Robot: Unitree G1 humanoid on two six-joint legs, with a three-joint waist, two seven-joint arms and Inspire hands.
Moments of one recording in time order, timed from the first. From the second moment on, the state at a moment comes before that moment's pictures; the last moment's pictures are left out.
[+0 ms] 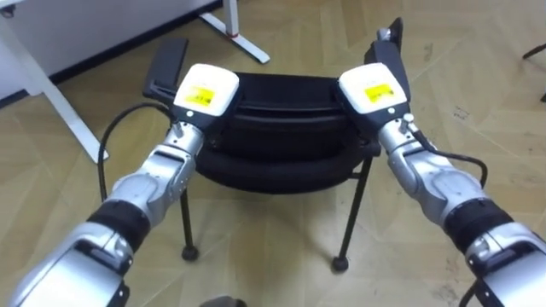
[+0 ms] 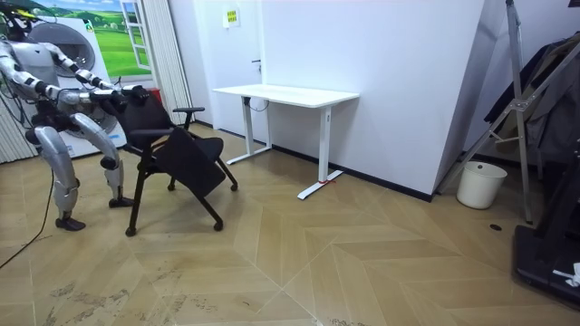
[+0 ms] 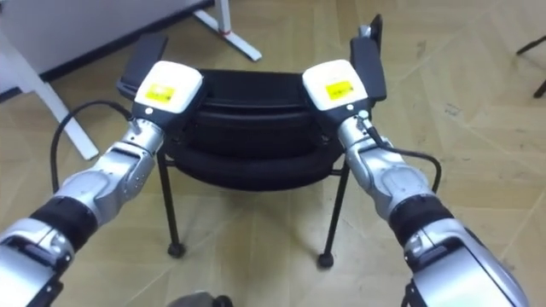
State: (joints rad) left arm -0.69 0.31 -0.49 0.97 1.05 -0.13 0.51; right arm -0.65 -0.37 0.48 0.94 -1.04 -0.12 -0.45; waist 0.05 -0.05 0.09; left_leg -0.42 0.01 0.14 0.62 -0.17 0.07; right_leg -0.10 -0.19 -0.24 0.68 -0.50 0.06
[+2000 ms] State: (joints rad) left arm -0.66 0.32 -0.44 0.98 1.01 -0.09 0.62; right arm -0.73 -0.33 0.53 0.94 -1.05 -0.09 -0.45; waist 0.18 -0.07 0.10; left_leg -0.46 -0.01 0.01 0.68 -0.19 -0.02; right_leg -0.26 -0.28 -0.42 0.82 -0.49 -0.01
